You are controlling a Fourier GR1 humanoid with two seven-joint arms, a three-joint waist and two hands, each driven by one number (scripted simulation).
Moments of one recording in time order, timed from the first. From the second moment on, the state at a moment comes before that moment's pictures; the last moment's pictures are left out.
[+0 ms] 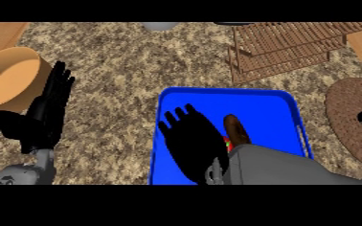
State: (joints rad) left arm -0.09 0.34 -0.09 -1.63 0.18 0.31 0.11; right arm -0.85 -0.33 0.96 -1.73 0.26 0.65 0.93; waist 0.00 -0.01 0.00
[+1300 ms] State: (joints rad) left arm -0.07 0.29 -0.06 -1.68 0.12 0.28 0.14; right arm -0.66 -0.41 0.98 -1.62 0.74 0.77 0.80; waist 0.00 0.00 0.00
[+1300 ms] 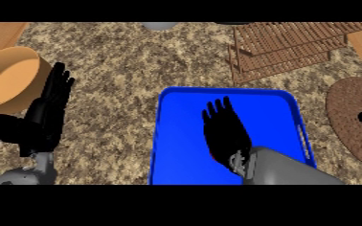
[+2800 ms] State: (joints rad) left arm -0.07 0.22 0.01 -1.67 0.05 0.19 0.13; right arm -0.53 -0.39 0.87 -1.42 1.19 0.59 0.32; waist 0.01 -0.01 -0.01
